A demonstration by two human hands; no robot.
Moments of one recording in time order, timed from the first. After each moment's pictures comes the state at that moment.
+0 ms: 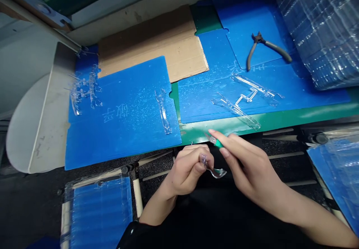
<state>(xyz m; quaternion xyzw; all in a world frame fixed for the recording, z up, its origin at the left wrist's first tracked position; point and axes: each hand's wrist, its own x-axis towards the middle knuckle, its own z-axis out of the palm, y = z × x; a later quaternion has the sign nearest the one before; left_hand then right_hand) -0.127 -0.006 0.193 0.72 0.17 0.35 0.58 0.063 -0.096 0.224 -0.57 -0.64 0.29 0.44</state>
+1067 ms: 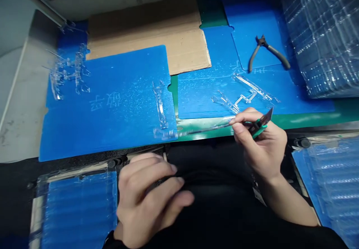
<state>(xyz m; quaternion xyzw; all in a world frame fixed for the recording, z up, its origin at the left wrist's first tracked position) -0.183 -0.031 0.238 0.80 0.34 0.41 0.27 0.076 -0.057 0.210 -0.58 -0.47 0.25 0.61</state>
